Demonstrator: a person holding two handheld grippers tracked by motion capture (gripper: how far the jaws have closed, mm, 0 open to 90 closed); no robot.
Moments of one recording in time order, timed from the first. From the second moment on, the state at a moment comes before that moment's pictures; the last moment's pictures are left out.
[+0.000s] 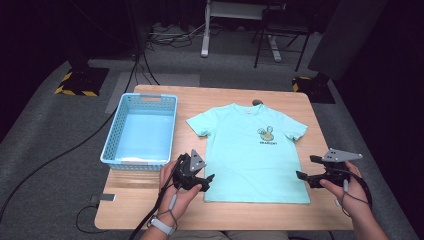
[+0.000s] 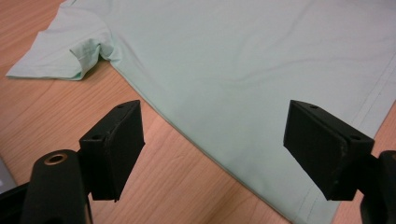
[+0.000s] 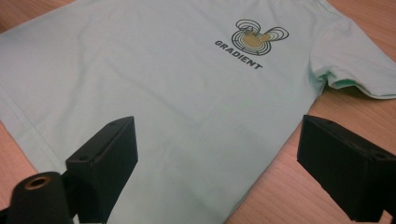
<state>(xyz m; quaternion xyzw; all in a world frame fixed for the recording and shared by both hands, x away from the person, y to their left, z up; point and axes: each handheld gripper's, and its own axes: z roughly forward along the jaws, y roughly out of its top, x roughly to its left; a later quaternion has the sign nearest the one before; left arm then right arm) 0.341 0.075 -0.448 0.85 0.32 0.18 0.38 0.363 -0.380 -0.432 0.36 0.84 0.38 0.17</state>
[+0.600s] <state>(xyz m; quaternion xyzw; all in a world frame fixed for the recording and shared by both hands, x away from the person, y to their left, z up) 0.325 0.120 -0.460 0.84 0.34 0.19 0.37 0.352 -0.398 -0.434 0.36 0.84 0.36 0.18</state>
